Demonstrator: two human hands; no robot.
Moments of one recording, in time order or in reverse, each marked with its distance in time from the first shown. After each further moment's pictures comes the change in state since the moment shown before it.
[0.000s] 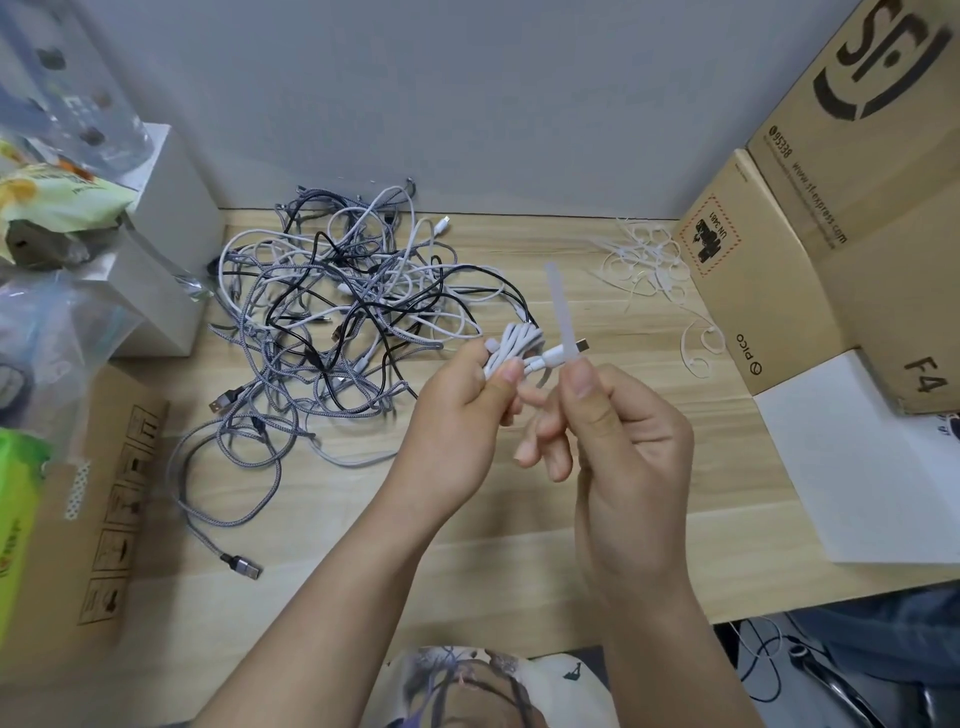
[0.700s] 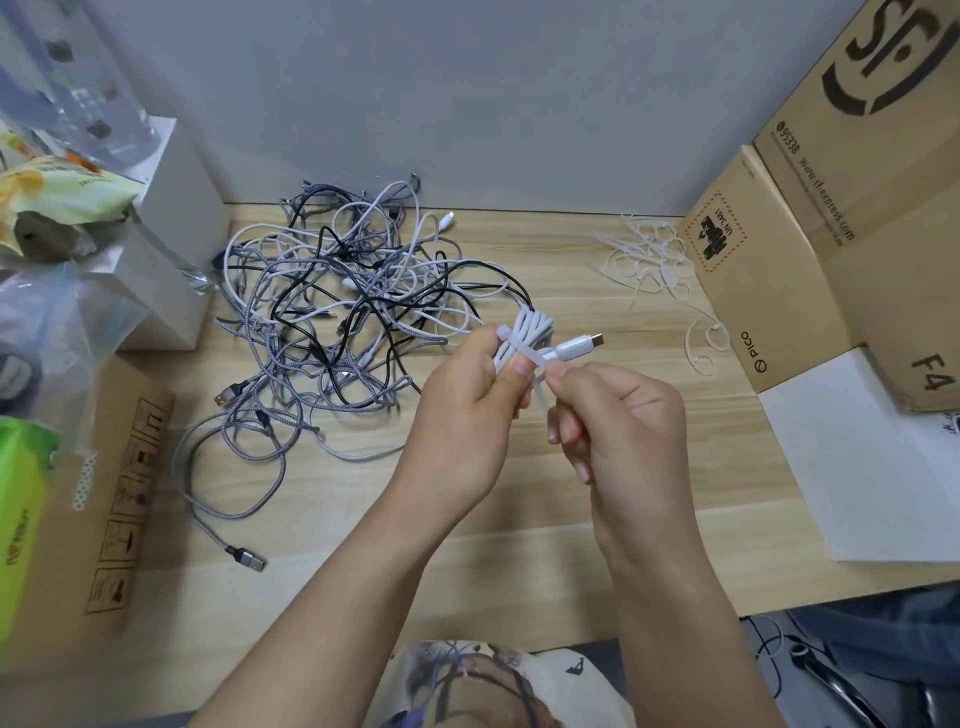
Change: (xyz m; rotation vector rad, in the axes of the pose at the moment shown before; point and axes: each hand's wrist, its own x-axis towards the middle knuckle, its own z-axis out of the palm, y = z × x) left_hand -0.006 0.008 0.002 0.101 0.039 0.082; right_hand 0.014 0.000 -0.005 -0.168 0.073 0.240
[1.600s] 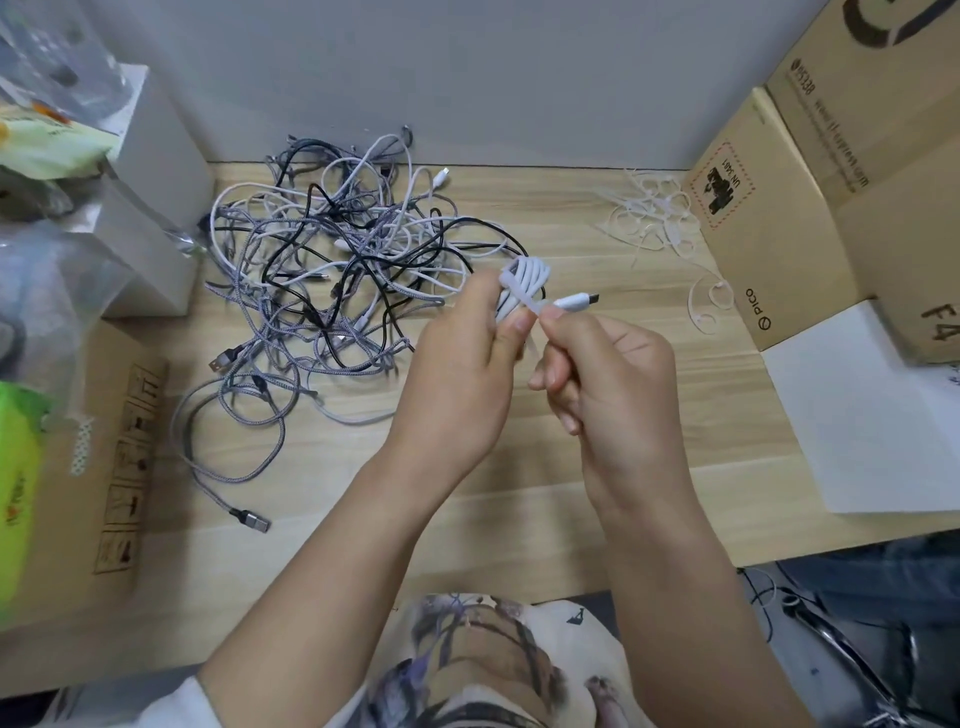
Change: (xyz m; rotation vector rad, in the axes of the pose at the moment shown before) left_hand -0.006 0.003 -0.001 0.312 0.078 0.125; right_hand 0.000 0.005 0.005 0.098 0.003 0.026
